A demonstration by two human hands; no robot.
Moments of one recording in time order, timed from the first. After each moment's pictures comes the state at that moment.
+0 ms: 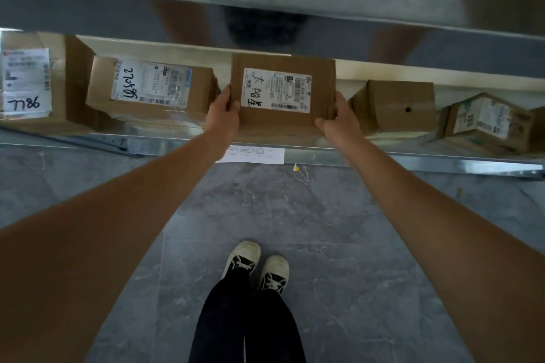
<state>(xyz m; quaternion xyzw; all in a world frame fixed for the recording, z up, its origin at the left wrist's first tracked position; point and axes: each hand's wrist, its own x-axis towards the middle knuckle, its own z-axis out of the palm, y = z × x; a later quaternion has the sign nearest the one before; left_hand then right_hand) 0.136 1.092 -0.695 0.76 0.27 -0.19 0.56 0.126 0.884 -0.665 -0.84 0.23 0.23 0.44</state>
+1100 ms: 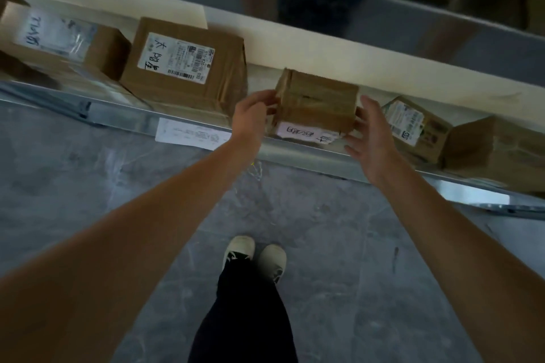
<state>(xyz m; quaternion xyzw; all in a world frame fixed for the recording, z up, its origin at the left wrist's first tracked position) 0.090 0.827 -0.651 0.61 0.35 -0.12 0.71 0.097 0.632 -0.640 -0.65 0.34 0.22 0.64</state>
